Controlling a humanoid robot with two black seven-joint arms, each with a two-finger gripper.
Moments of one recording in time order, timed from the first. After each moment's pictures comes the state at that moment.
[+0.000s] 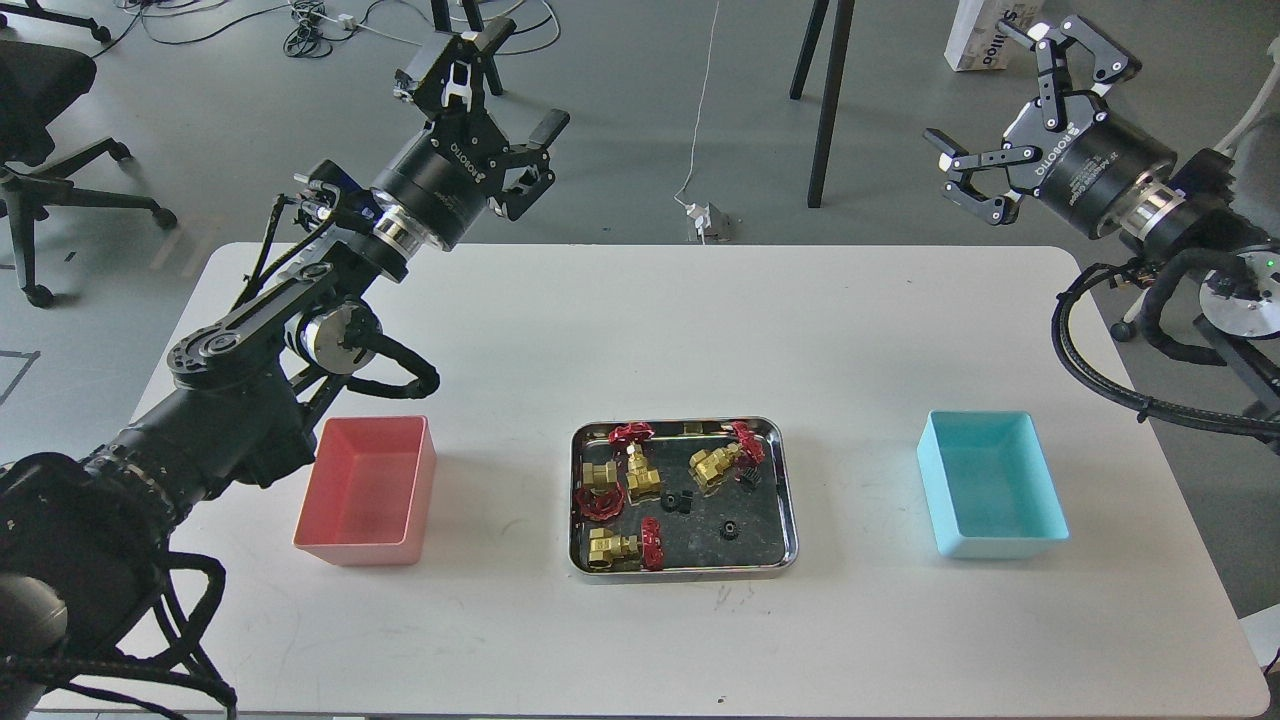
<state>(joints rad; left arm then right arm) -0.87 0.17 -0.71 -0.65 0.40 -0.49 -0.49 0.85 -0.59 0.70 0.90 0.08 0.49 0.01</state>
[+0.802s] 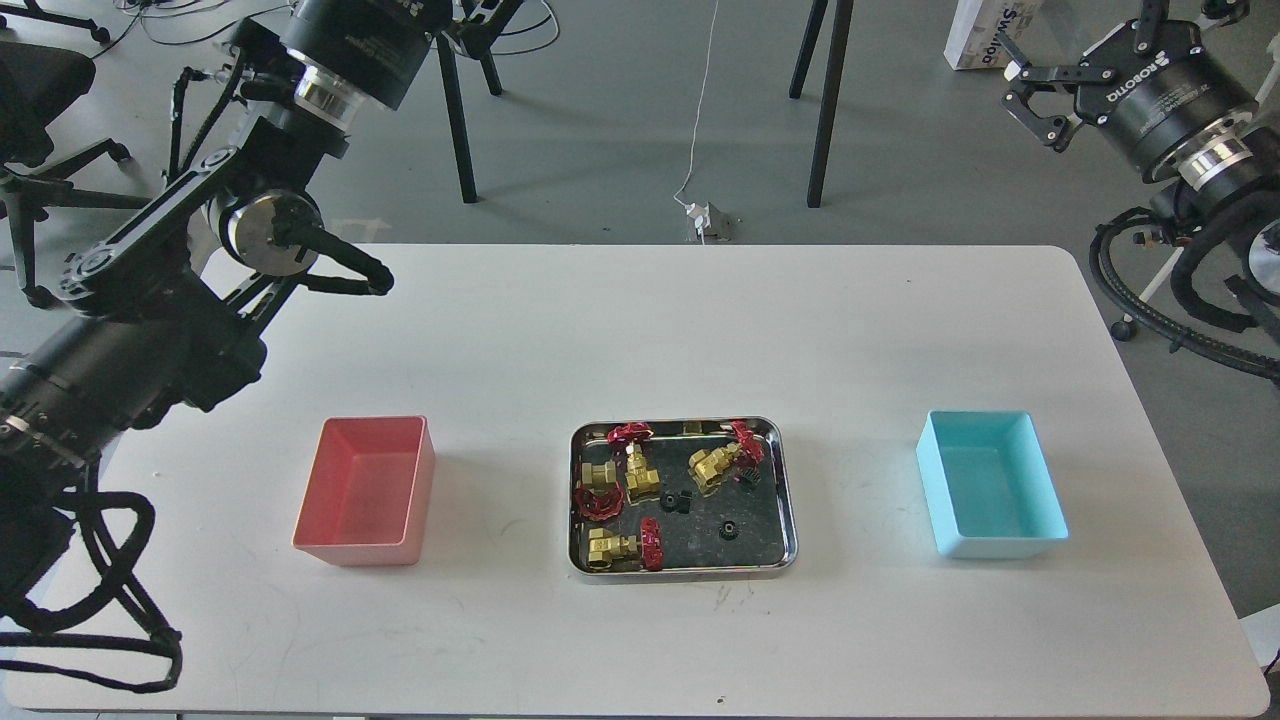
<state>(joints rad) -1.00 0.37 -0.71 -1.01 0.32 -0.49 -0.49 0.88 -0.59 0.80 0.83 0.30 0.49 0.01</state>
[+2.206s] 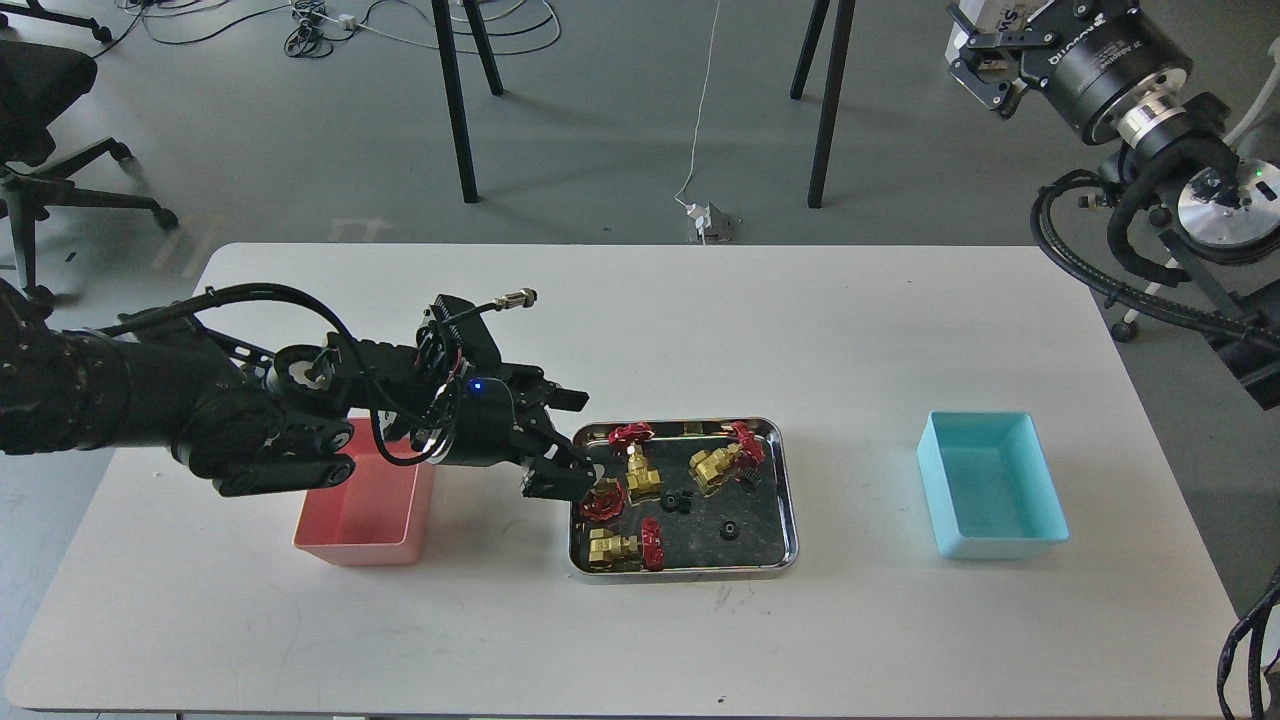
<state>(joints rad) -1.29 0.26 0.82 -1.00 1.19 0.35 -0.49 0.99 -0.46 0.76 0.74 0.28 0.38 0.00</state>
